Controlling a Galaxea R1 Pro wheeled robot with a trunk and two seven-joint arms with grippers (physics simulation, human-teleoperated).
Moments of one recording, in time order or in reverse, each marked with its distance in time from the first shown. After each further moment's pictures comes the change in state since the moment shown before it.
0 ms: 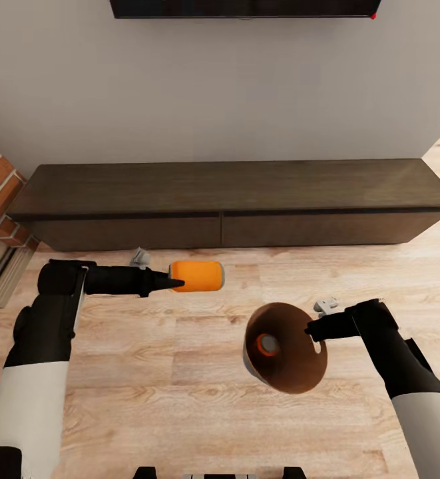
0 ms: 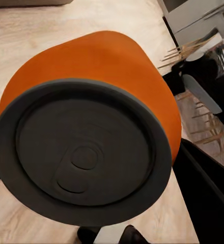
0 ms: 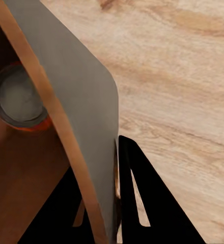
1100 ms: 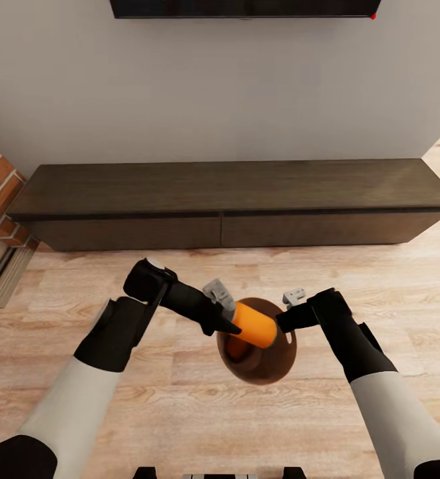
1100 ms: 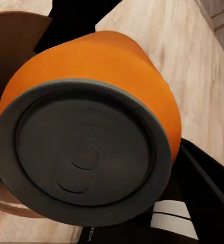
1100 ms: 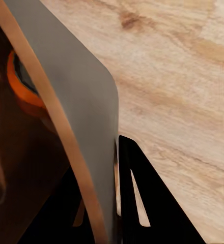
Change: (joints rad) left arm -0.031 -0.153 -0.445 0.013 -0.305 0.000 0.000; right arm -0.087 0.144 0.122 0.079 0.001 0.010 -0.164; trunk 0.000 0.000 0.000
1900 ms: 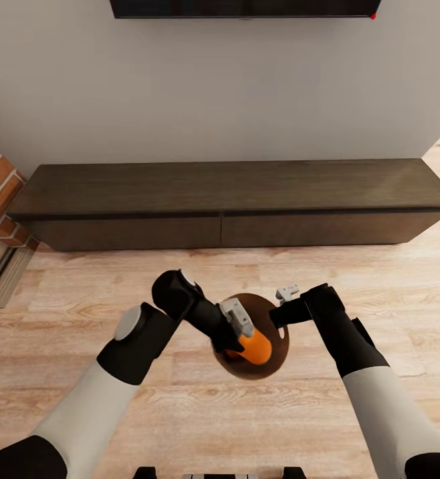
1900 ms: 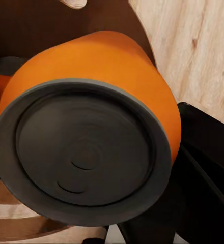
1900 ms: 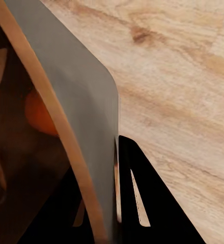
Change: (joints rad) left arm 0.009 -0.055 -0.158 0.033 -0.270 0.000 0.000; right arm -0.024 0.034 0.008 0.000 -0.003 0.004 -0.001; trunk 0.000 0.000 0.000
